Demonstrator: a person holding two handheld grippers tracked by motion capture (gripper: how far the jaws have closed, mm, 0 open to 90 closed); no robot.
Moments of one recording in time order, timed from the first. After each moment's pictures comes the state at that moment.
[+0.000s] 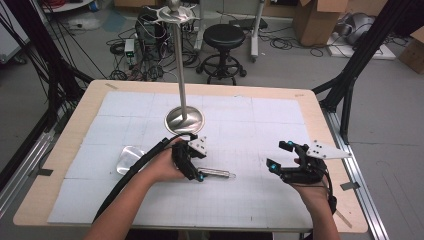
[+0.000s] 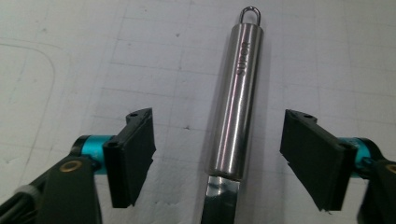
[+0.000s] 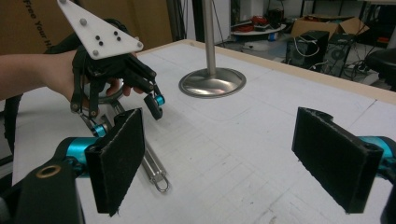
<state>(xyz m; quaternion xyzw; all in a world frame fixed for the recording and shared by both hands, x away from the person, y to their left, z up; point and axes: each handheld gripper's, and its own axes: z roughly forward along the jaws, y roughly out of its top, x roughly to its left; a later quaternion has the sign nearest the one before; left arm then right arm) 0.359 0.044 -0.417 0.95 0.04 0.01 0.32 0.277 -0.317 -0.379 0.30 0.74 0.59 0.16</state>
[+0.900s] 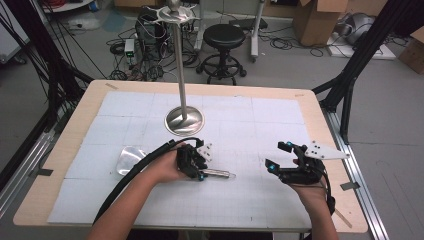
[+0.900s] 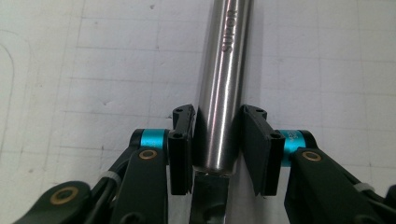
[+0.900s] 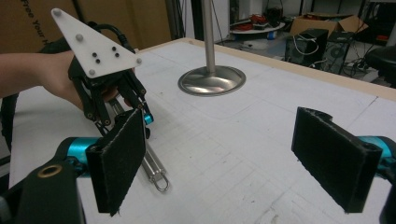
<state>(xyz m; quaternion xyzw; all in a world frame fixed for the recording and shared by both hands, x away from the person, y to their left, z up) 0.352 0.031 -0.419 0.97 0.00 0.01 0.26 0.277 -0.314 -0.382 0.30 0.74 0.58 0.16</state>
